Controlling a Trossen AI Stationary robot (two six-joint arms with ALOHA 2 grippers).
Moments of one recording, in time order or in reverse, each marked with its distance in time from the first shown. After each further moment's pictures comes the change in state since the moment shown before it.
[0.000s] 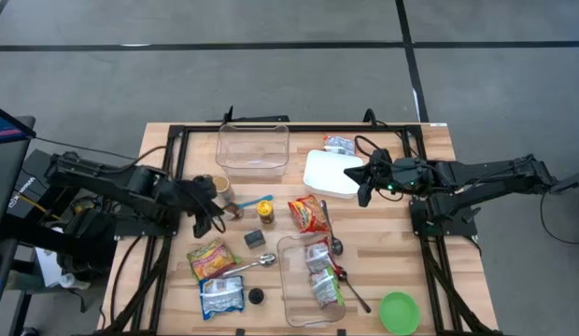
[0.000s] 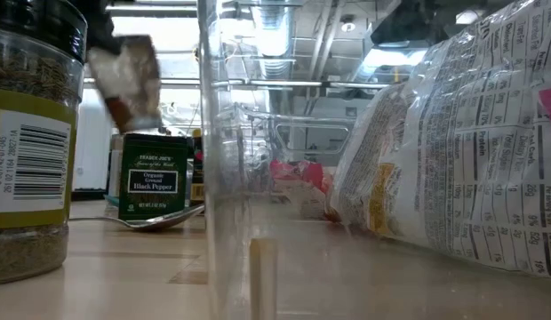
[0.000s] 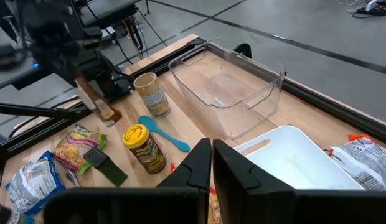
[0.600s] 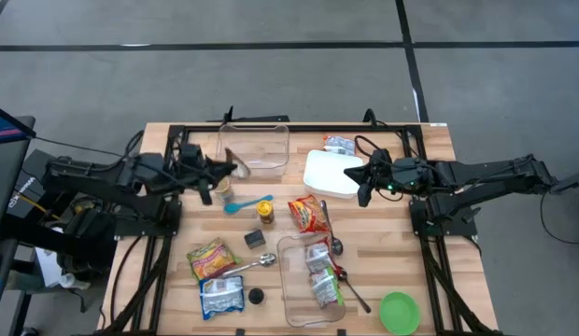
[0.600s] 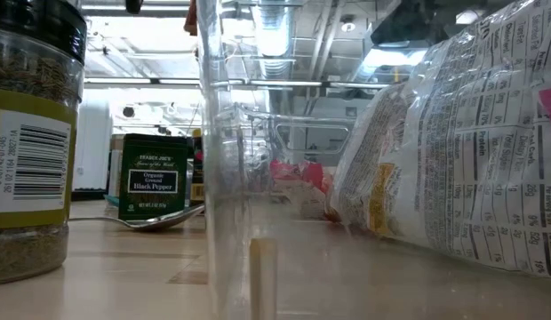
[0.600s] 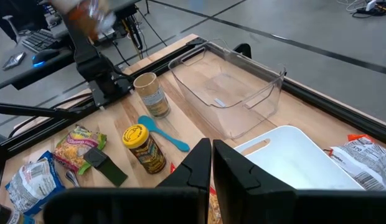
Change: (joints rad) left arm 0.103 -0.064 0.000 0.712 -0.342 0.157; right arm 0.000 0.000 0.000 0.000 0.000 0.000
